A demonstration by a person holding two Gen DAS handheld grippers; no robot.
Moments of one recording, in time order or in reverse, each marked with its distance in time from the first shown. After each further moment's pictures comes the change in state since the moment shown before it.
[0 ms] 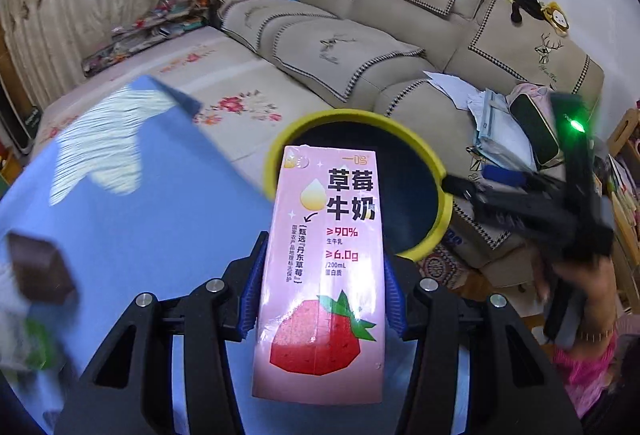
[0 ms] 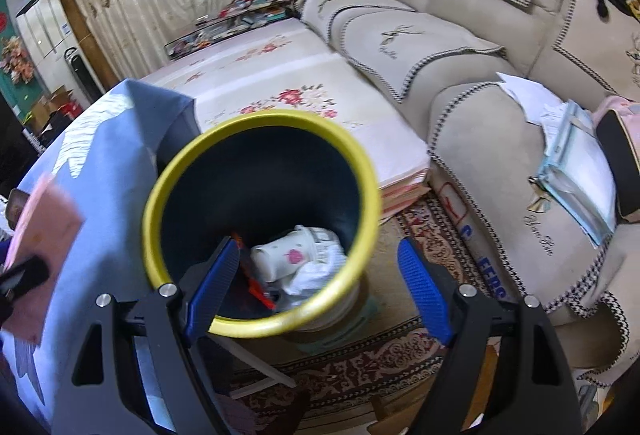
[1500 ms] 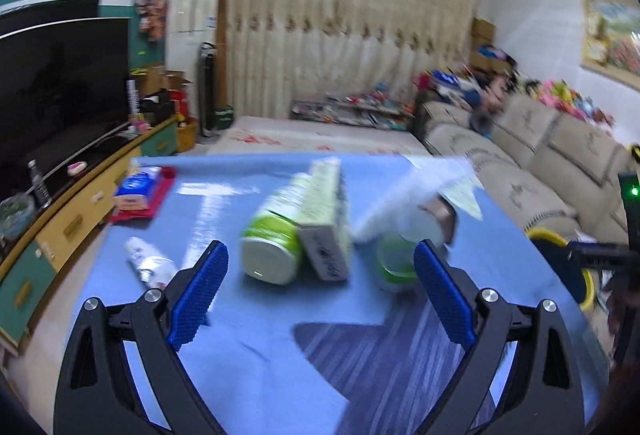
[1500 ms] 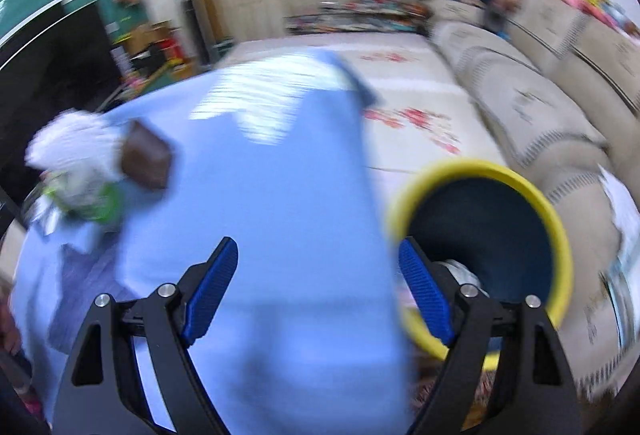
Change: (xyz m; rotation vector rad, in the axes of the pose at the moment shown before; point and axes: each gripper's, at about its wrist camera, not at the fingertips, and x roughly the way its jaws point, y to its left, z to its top) left arm -0.217 0.234 -0.229 -0.486 -0.484 0.561; right arm -0.017 0.226 -0.006 -0.390 -0.002 0.283
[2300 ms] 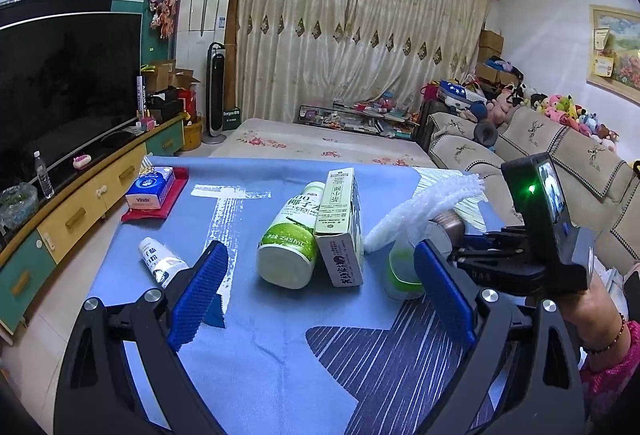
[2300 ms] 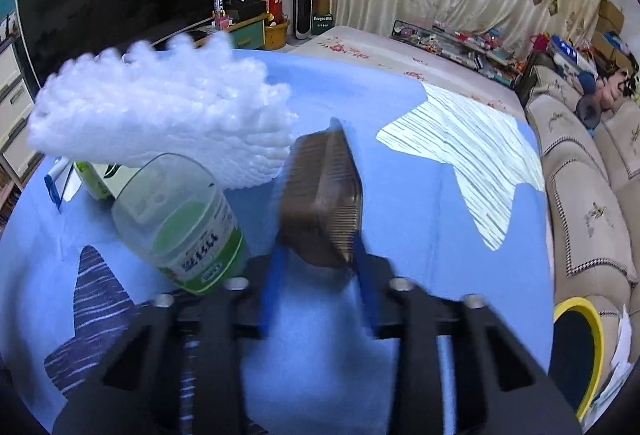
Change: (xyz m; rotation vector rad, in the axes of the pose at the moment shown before) left arm -0.002 -0.004 0.006 -0.026 -0.001 -0.008; right arm 0.088 0.157 0.050 -0.351 0.047 0.098
